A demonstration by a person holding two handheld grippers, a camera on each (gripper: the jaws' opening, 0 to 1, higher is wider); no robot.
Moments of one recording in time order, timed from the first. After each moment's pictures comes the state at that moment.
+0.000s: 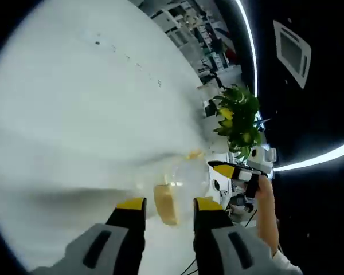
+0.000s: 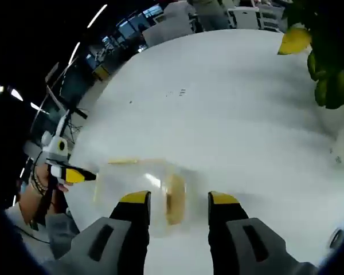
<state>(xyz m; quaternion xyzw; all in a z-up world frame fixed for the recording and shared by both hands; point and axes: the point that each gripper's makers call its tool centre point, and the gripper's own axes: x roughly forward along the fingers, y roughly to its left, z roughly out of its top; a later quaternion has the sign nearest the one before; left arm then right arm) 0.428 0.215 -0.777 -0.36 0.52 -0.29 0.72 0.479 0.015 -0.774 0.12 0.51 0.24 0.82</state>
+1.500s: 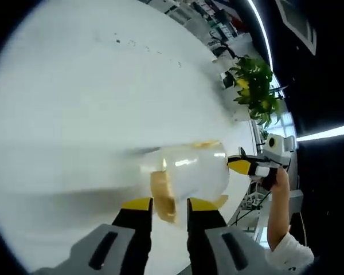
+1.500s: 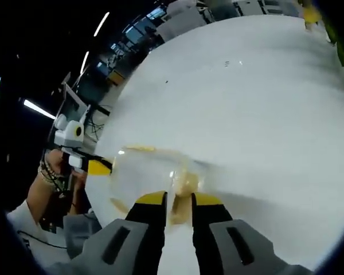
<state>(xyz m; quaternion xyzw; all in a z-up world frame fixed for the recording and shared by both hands) 0.377 0.288 -0.779 -0.23 0.59 -0.29 0.72 0.382 0.129 -0.775 0.18 0.52 0.28 0.79</state>
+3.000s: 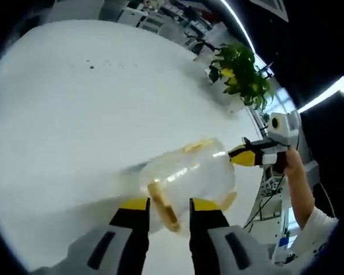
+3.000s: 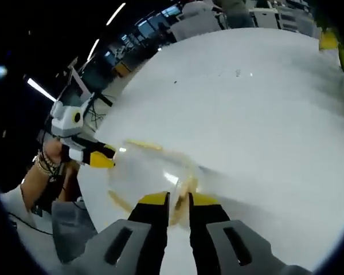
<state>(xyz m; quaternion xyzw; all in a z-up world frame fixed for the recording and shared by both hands) 0.387 0.286 -0.779 -0.14 0.52 -0.32 0.78 0.400 0.133 -0.759 0.12 0.49 0.31 0.81</state>
